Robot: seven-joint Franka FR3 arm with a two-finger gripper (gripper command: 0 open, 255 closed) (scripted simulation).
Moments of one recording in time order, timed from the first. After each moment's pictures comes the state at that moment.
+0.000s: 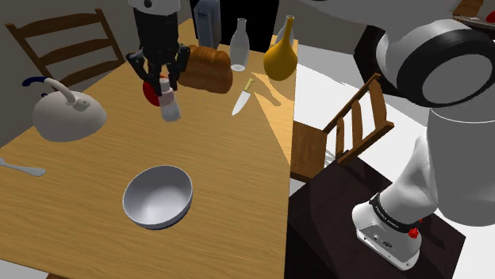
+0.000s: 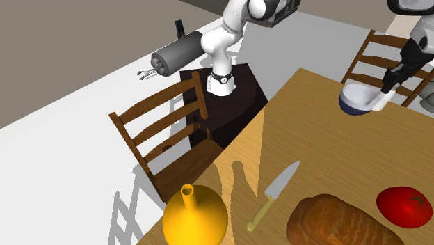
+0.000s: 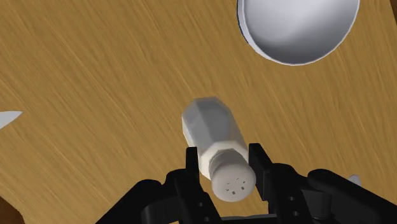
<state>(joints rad) 0.57 0.56 0.13 -1.00 -0.01 1.60 0.48</state>
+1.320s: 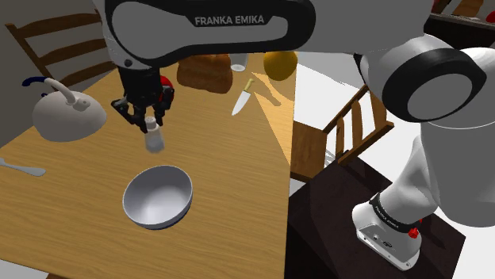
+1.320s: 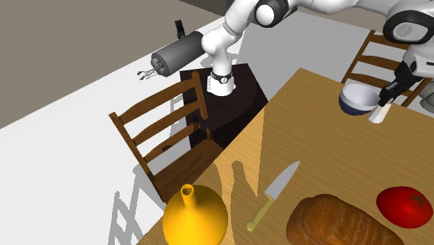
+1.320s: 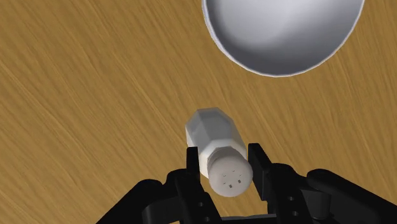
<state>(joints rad) 0.64 0.64 0.14 -1.08 -0.02 1.77 0.55</state>
